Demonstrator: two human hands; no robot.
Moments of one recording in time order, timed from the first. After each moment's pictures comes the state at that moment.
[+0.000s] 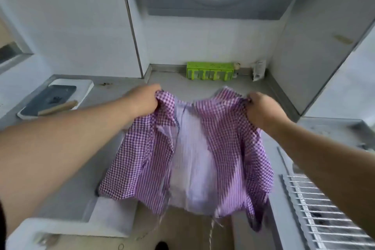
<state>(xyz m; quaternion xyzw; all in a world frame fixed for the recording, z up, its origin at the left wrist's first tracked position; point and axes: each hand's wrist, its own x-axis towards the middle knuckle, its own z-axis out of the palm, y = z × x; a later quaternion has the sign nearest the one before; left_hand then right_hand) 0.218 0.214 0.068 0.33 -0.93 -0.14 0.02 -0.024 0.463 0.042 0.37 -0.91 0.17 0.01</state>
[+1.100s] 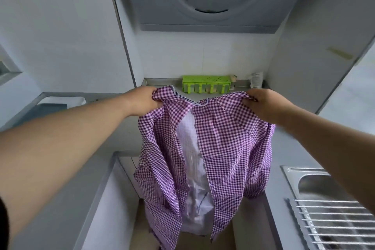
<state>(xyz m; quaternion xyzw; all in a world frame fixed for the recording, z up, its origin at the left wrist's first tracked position) 0.166 0.151 0.099 0.27 -0.93 -0.26 0.01 -0.089 0.433 0.091 0.45 -0.87 0.19 -0.03</state>
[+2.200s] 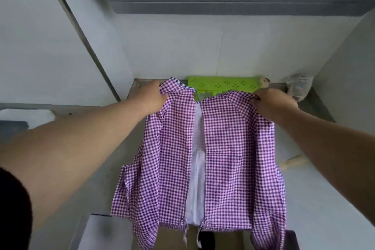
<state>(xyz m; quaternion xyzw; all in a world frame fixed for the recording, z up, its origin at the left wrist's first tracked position) -0.091 -0.099 -0.013 0.38 -0.90 -0.22 0.03 -0.351 0.161 -0.022 0.37 -0.93 0.01 -0.05</state>
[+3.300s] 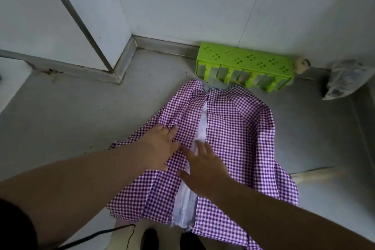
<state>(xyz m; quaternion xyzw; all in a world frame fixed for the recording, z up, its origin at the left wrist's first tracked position) -0.074 -0.025 -0.196 0.09 -0.93 0.07 -0.35 -0.186 0.135 -0.214 0.56 -0.78 -0.02 -0.27</state>
